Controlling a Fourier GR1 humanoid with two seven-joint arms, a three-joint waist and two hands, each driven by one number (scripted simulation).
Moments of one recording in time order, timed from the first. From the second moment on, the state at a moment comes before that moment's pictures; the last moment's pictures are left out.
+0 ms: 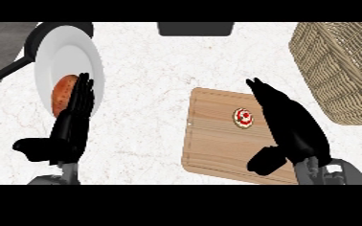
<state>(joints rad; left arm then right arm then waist) -0.03 0.23 -0.18 -1.64 0.19 0.29 -0.05 -0.33 -0.43 0.47 -1.95 0.50 0.32 1.00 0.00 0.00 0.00</state>
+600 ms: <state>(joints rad) -0.04 0.20 -0.13 -1.65 0.16 0.24 -0.01 -0.31 -0.31 0.40 -1.80 0.68 0.34 0.89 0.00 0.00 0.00</state>
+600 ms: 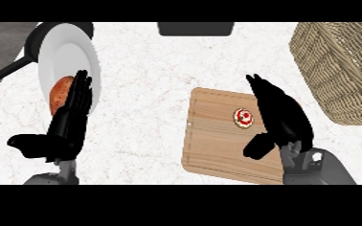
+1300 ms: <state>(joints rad) -0.03 0.14 -0.09 -1.67 0.11 0.21 0.00 -0.24 -0.21 0.35 -1.70 0.82 0.35 0.79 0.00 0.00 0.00</state>
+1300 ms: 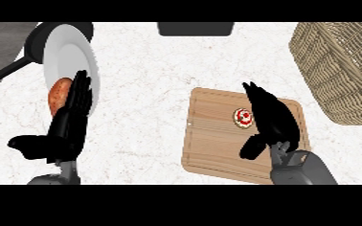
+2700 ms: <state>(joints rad) 0.01 0.09 -0.04 -1.68 0.05 0.13 0.00 -0.24 -0.11 0.27 -1.45 0.97 0.33 0.55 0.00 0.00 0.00</state>
